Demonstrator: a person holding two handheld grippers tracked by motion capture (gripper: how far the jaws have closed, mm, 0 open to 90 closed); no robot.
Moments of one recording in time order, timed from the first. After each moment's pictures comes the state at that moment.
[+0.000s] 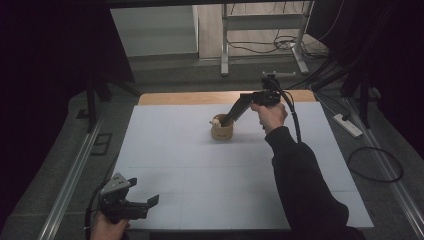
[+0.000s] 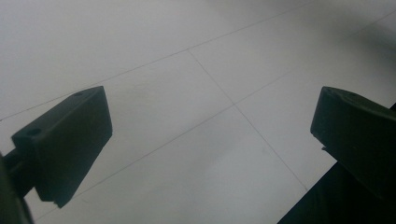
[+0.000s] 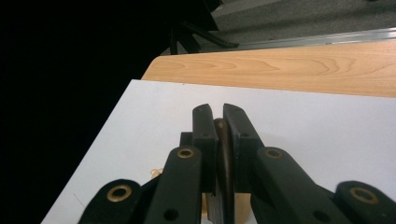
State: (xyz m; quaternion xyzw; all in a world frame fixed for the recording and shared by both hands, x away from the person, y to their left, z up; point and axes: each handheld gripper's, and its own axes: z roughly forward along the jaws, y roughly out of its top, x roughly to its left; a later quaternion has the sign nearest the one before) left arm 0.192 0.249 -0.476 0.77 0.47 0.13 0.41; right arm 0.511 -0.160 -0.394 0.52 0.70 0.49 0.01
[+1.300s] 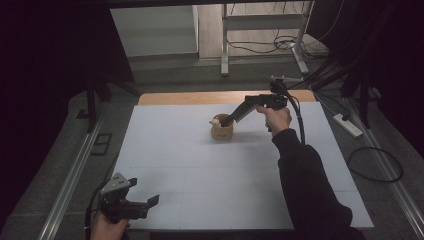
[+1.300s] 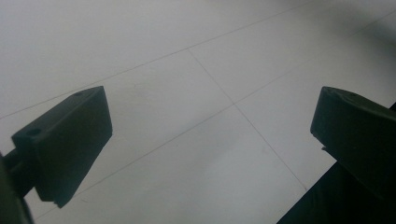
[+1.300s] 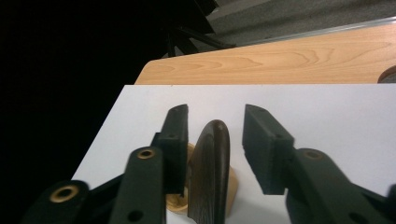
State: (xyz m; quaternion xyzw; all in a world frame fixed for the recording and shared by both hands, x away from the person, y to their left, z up) left arm 0.193 0.249 -0.476 0.77 0.47 0.13 0.41; right arm 0.518 -0.186 -0.413 0.54 0.68 0.49 0.00
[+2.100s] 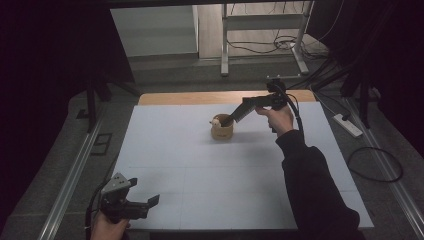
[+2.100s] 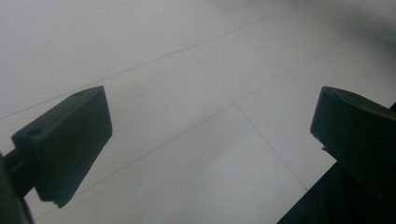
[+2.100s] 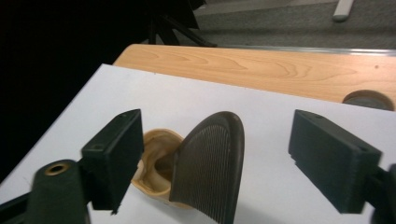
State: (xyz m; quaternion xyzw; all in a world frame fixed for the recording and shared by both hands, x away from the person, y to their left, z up) left arm 0.193 0.249 -0.476 0.77 0.47 0.13 0.41; right arm 0.506 -0.179 -0.399 0.49 0.74 0.46 0.08
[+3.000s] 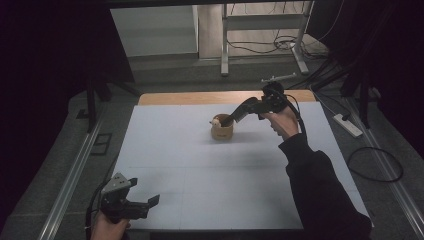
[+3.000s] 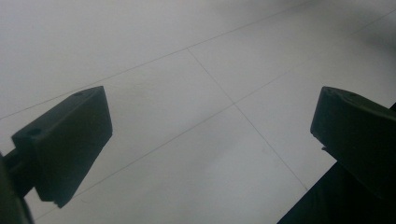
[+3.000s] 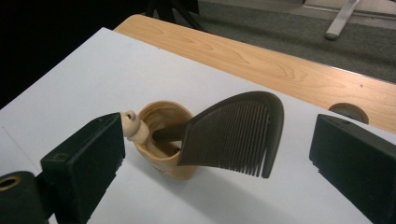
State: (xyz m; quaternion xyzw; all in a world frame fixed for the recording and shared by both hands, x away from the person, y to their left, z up) left arm 0.193 0.249 -0.476 0.77 0.47 0.13 0.41; right arm 0.479 -0.170 -0.381 0.42 0.80 0.42 0.13
